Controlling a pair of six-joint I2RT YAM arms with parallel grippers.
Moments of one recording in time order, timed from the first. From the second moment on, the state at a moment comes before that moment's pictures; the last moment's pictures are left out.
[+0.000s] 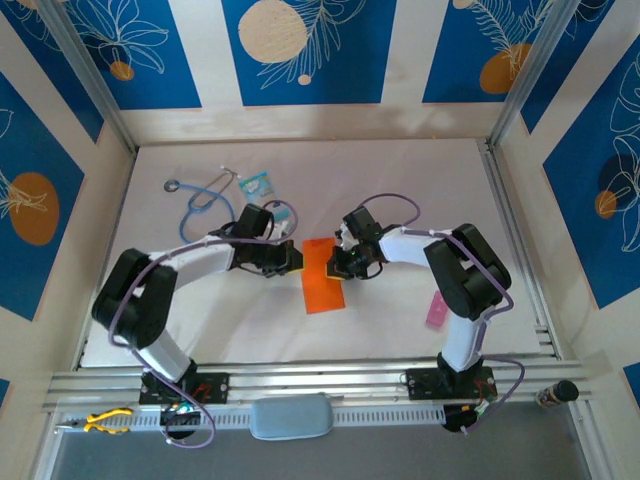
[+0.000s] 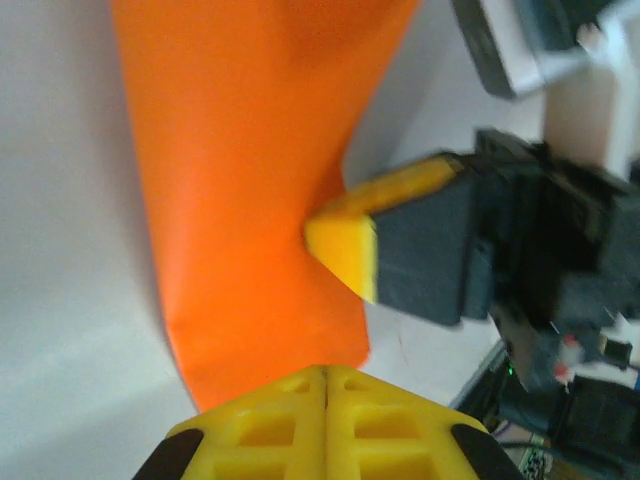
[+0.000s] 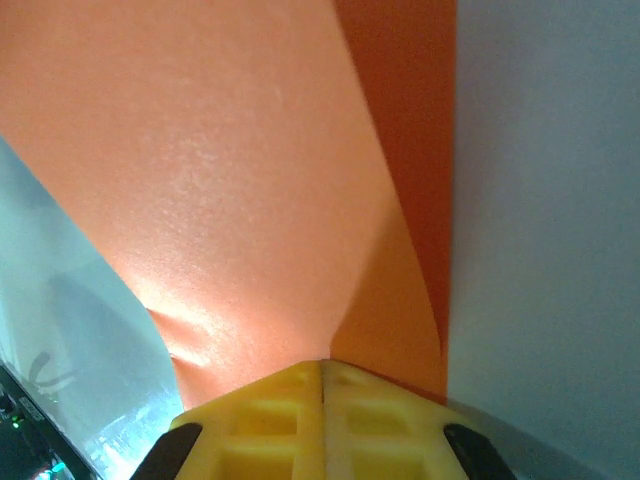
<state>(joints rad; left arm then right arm) -0.50 1.67 0.92 -0.24 0.66 -0.67 0.55 1.84 0.98 -0.32 -0.50 0.61</state>
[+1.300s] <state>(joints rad) -0.47 1.89 1.07 -0.27 0.63 -0.59 0.55 1.86 1.01 -0.36 -0.51 0.58</state>
